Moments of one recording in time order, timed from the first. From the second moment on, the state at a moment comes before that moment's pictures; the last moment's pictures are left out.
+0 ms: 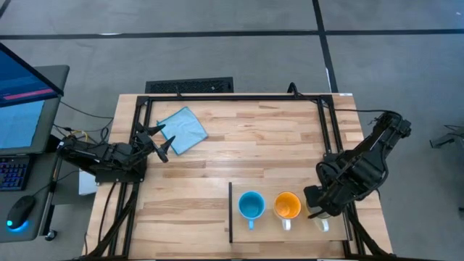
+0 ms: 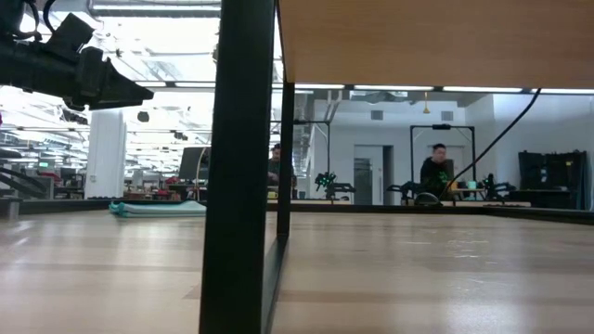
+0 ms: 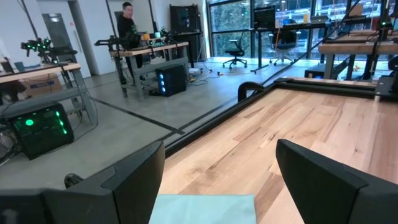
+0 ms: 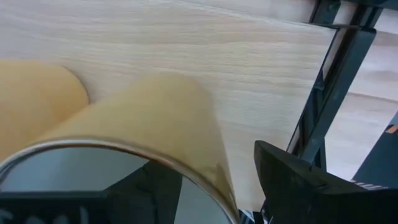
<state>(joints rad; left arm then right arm) -0.24 0.01 0.07 -0.12 -0.98 0.01 0.80 1.36 1.47 -1.56 -0.10 2.14</state>
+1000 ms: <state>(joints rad) -0.24 0.01 0.07 -0.12 -0.98 0.01 0.80 1.36 1.47 -1.56 -0.10 2.14</state>
